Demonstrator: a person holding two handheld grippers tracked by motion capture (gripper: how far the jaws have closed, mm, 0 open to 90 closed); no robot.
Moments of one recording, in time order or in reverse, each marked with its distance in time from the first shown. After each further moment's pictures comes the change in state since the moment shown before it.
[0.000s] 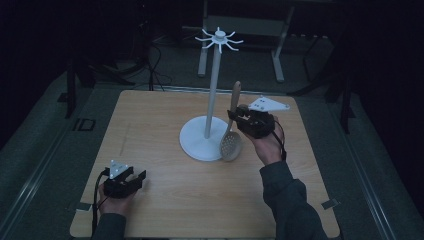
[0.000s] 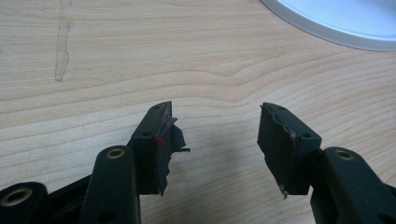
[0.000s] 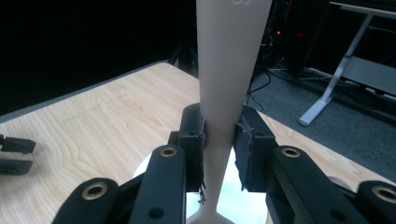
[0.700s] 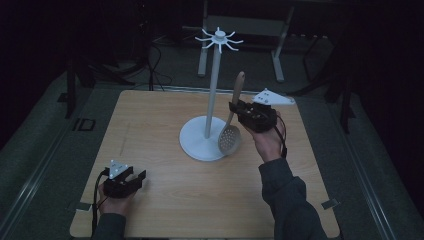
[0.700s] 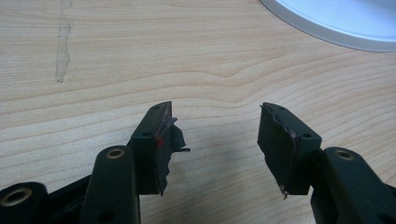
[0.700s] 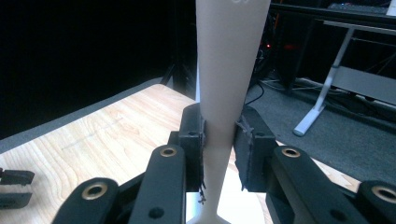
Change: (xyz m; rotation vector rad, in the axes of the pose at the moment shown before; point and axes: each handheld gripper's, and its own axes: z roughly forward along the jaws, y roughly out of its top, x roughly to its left) left arm 0.000 0.000 0.000 -0.004 0.000 -0.004; right arm -0.001 0.017 -0.005 -0.055 -0.030 0.040
